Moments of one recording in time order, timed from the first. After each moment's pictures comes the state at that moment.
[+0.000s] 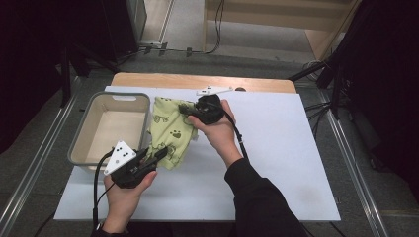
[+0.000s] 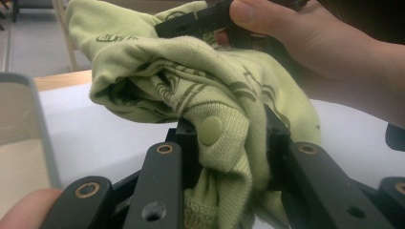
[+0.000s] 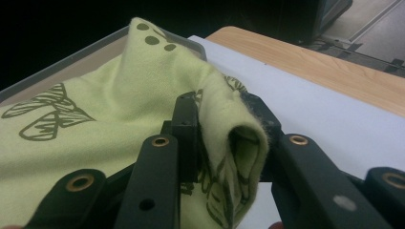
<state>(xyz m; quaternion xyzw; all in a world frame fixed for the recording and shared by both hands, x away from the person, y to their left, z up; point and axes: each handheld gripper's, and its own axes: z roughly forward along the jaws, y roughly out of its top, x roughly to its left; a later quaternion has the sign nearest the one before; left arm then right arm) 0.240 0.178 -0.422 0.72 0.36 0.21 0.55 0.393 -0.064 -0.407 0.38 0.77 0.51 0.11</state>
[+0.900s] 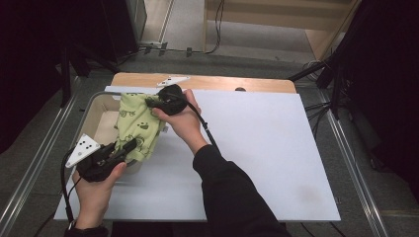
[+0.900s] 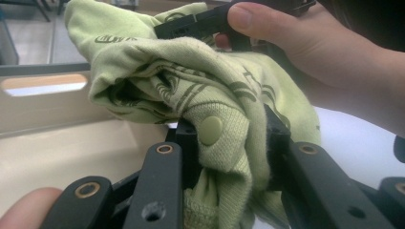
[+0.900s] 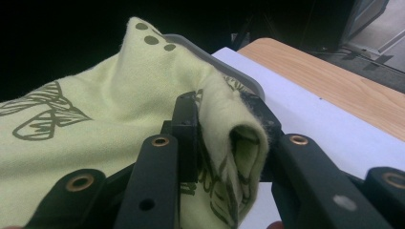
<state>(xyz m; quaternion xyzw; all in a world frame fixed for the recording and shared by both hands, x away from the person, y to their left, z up) 0.255 0.248 -0.418 0.69 0.42 0.23 0.54 0.428 0.029 -0.403 0.35 0.79 0.50 0.10</state>
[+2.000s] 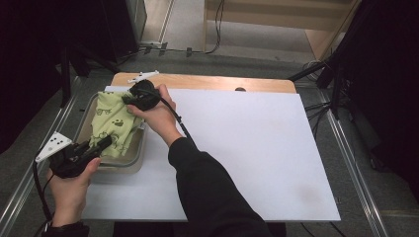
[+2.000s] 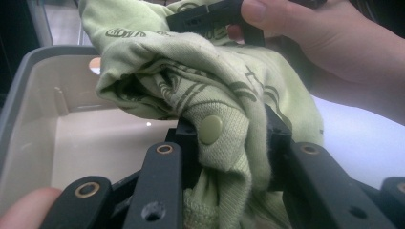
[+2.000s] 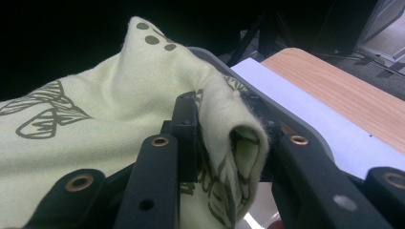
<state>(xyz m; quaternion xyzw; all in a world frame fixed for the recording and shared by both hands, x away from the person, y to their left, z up) 0.267 0.309 -0.422 0.68 0.46 0.23 0.52 0.450 0.101 -0.403 0.33 0.81 0.48 0.11</state>
